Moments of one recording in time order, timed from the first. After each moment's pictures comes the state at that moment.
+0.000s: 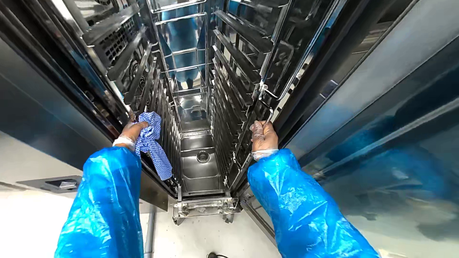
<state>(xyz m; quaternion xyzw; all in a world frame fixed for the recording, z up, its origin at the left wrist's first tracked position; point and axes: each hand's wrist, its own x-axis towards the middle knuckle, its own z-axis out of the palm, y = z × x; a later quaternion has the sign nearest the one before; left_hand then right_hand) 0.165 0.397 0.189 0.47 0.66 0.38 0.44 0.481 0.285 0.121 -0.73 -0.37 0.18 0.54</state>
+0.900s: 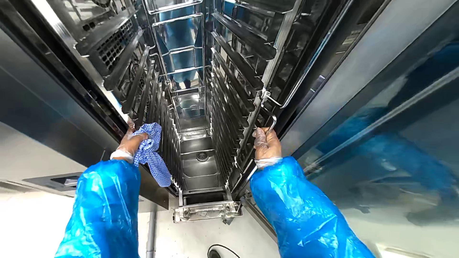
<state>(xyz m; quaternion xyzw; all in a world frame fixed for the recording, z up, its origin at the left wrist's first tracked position) 0.153 0.355 0.186 0.51 0.66 0.36 0.43 0.474 0.247 0.118 -0.73 -0.38 0.17 0.54</state>
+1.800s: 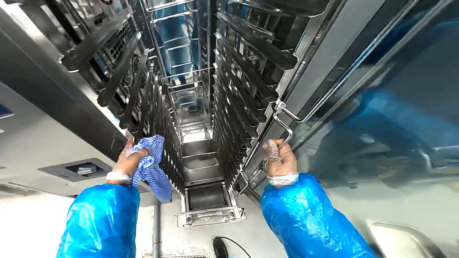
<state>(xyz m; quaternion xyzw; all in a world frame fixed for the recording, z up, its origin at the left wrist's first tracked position) 0.107 0.256 0.183 0.53 0.64 0.35 0.44 0.429 0.136 0.113 -0.74 -0.36 0.13 0.55</state>
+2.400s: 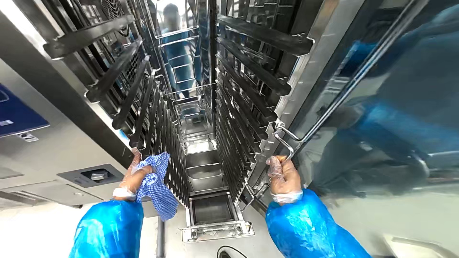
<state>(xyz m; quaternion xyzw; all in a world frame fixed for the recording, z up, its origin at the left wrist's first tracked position) 0.087 0.231 0.176 0.53 0.60 0.37 0.47 0.422 0.108 0.106 -0.74 -0.36 0.12 0.56</state>
